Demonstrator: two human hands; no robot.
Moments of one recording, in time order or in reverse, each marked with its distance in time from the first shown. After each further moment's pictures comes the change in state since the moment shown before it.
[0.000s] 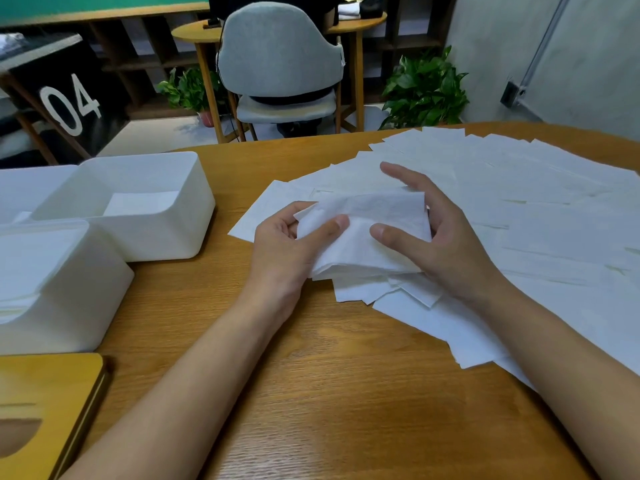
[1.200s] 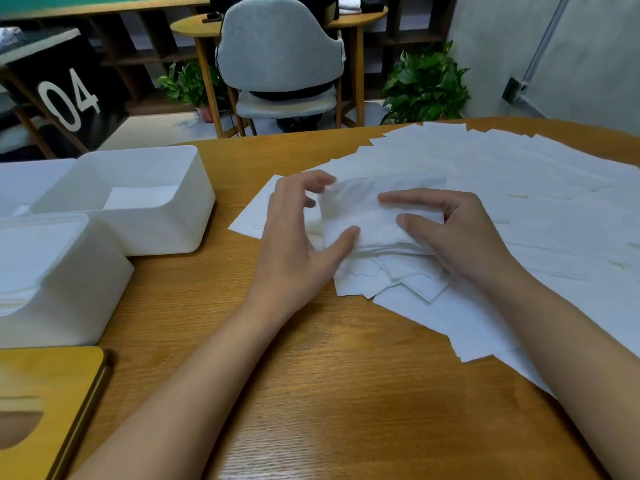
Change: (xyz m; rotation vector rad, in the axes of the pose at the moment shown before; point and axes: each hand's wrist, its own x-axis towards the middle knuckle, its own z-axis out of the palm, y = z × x) left_hand -0.001 -0.006 -0.003 0.737 -0.010 0.577; right_hand 0.006 0.006 -0.014 -0.094 0.082 0.120
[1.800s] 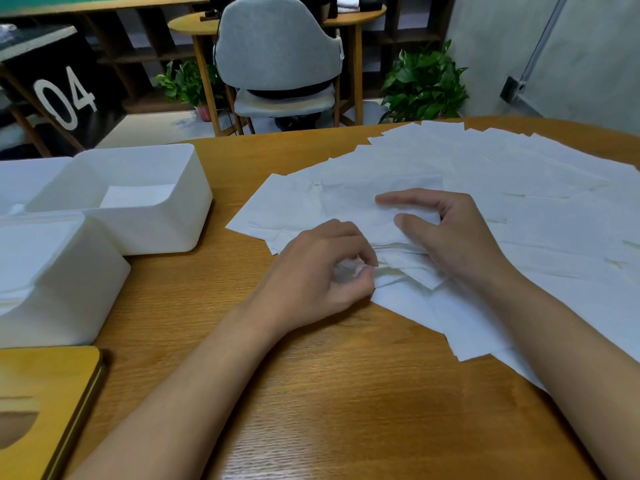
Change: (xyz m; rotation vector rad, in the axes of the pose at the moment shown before) left_hand -0.006 -0.005 0.006 0.128 -0.338 0.278; right_hand 0.002 0.005 0.003 -0.028 0.019 -0.007
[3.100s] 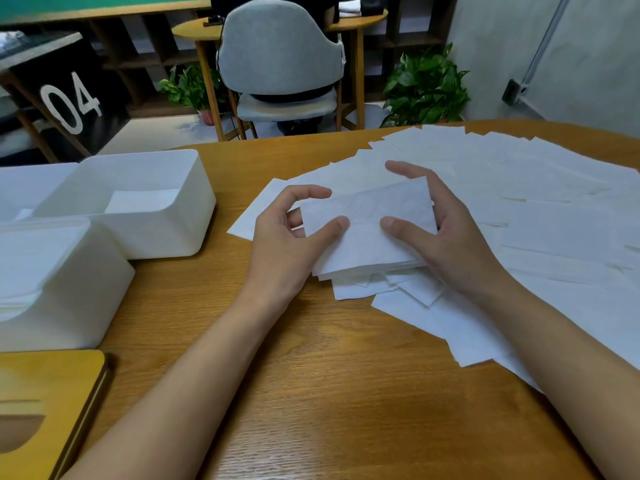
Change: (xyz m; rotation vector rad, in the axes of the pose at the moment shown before) left_hand 0.010 0.014 -0.017 -0.631 0.393 -0.556; right_hand -0.008 -0.012 0.008 0.138 -0.077 -0.084
